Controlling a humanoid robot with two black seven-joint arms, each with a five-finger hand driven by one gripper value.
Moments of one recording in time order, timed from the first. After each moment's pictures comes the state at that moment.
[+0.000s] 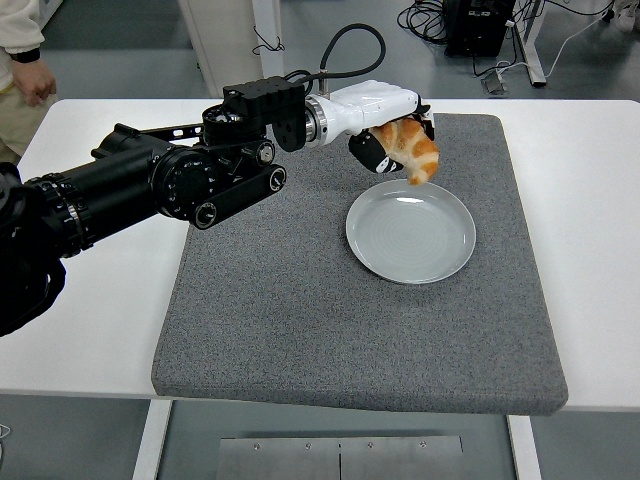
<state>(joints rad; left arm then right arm) -1.38 0.00 0.01 -0.71 1.25 0.05 -0.21 -0.13 0.00 0.01 0.13 -0.10 0.02 0.41</state>
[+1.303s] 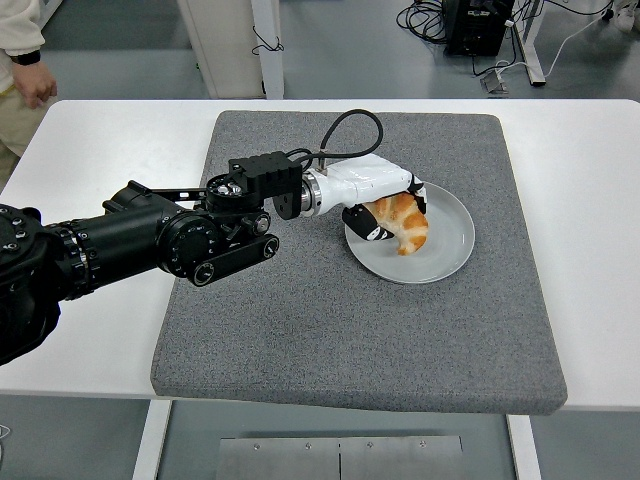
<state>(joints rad) -1.26 0.00 0.14 -0.77 1.28 0.17 -0.28 -0.13 0.00 0.01 0.13 -0.10 0.02 0.41</state>
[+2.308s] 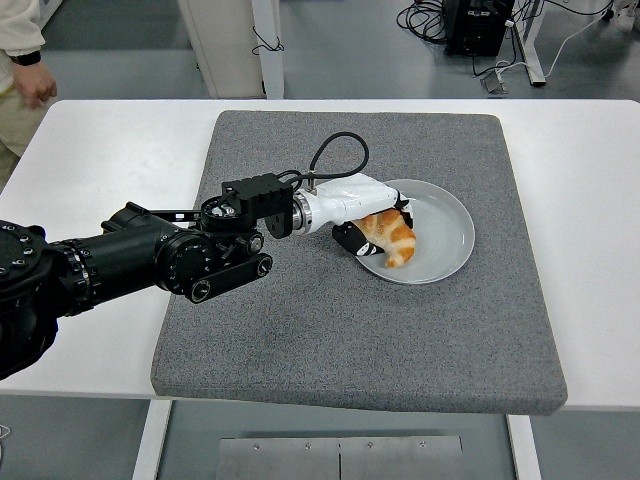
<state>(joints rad) -1.21 0.00 0.17 -0.75 1.26 0.20 -0.27 -0.13 0.00 0.01 0.13 -0.10 0.02 0.41</state>
